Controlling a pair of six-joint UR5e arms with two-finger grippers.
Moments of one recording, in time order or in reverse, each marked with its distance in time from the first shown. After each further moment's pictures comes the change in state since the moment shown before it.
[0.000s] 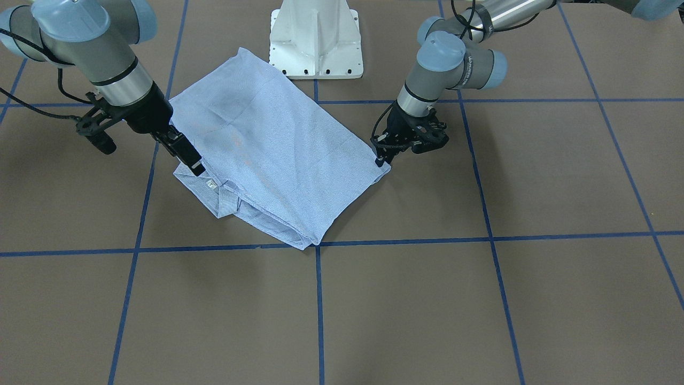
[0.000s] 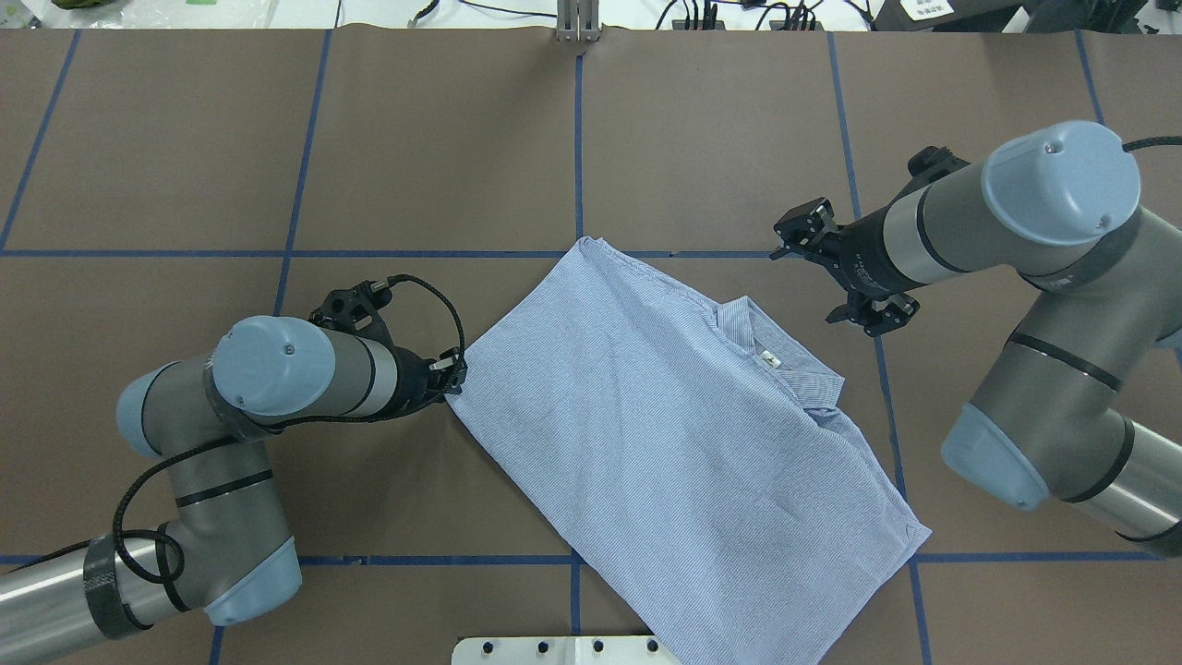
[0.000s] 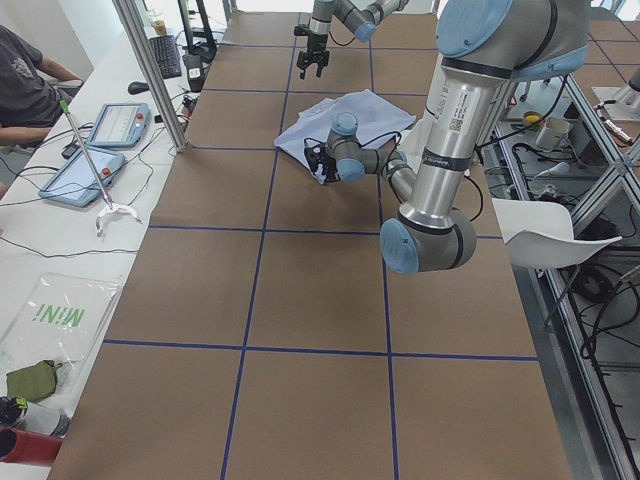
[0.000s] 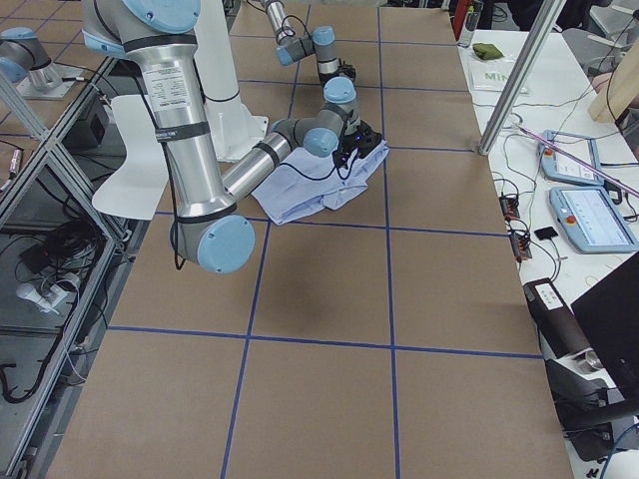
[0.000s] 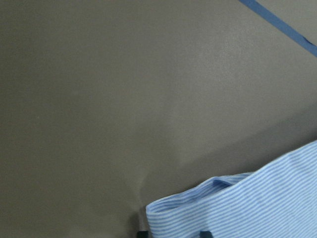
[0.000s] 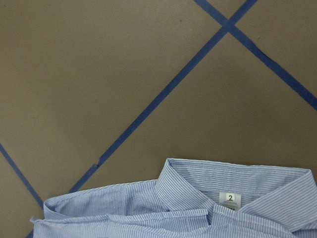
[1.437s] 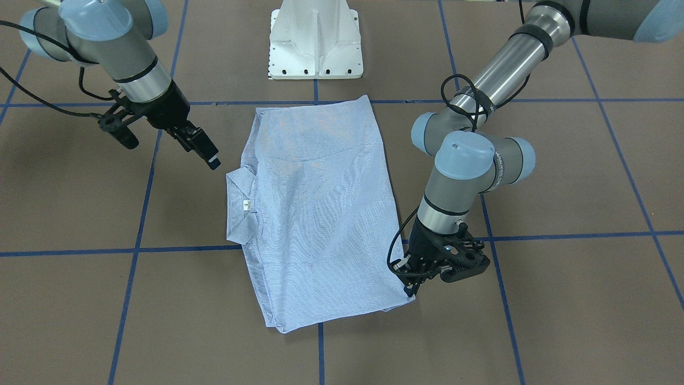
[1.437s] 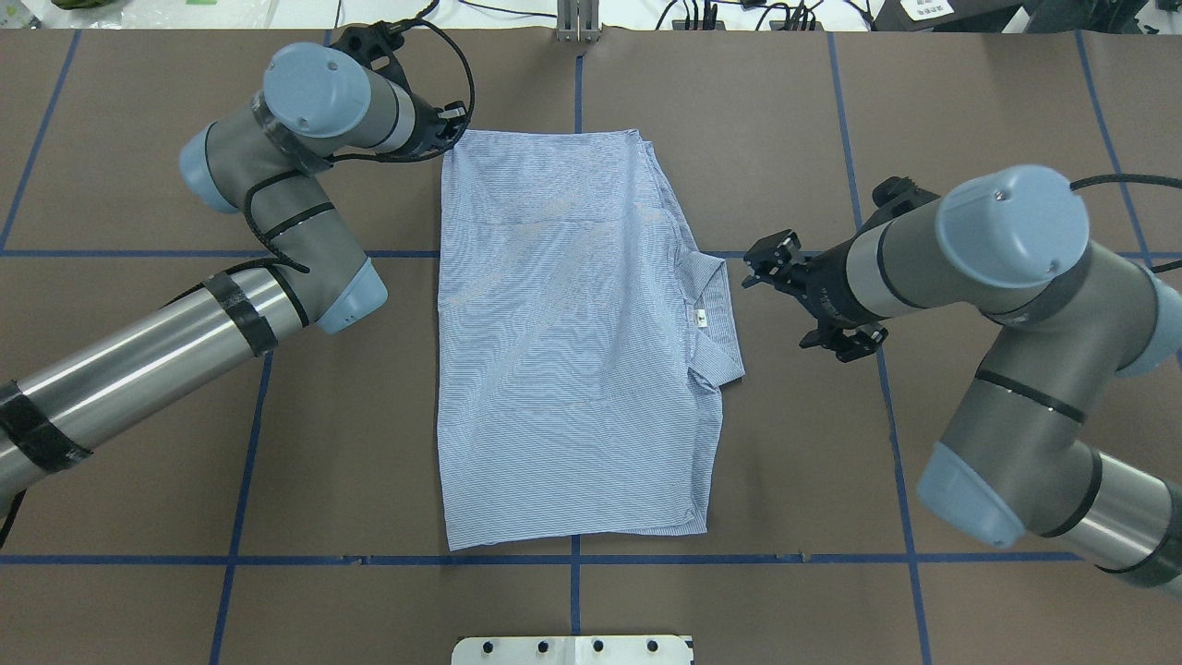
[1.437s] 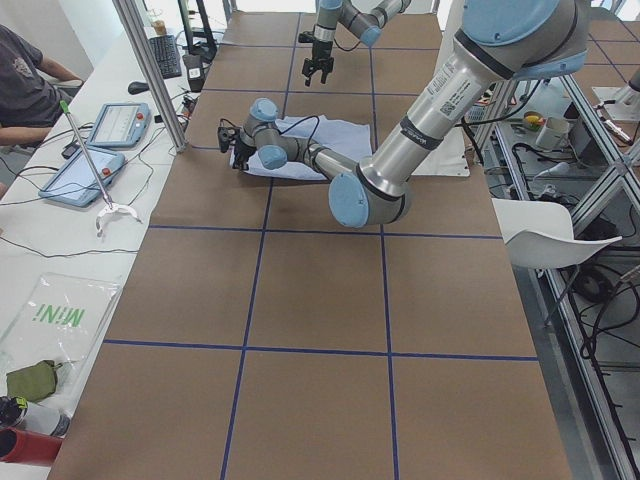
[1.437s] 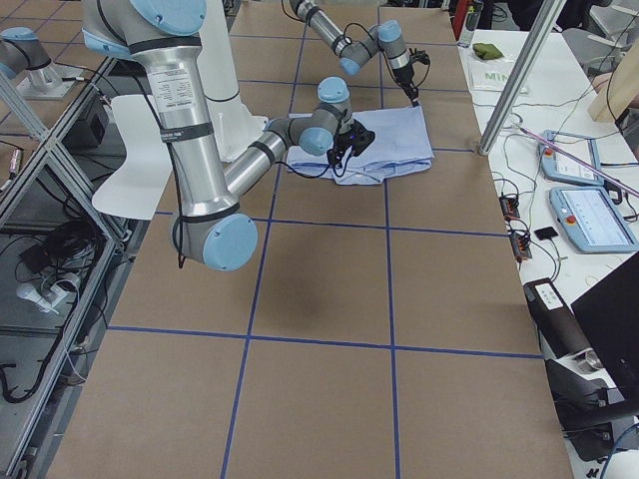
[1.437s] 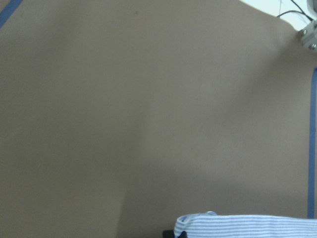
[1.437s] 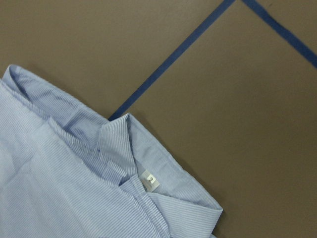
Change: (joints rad) left arm -0.346 -0.410 0.587 -0.183 0.007 0.330; right arm -0.102 0.023 0.003 0.004 -0.090 0.007
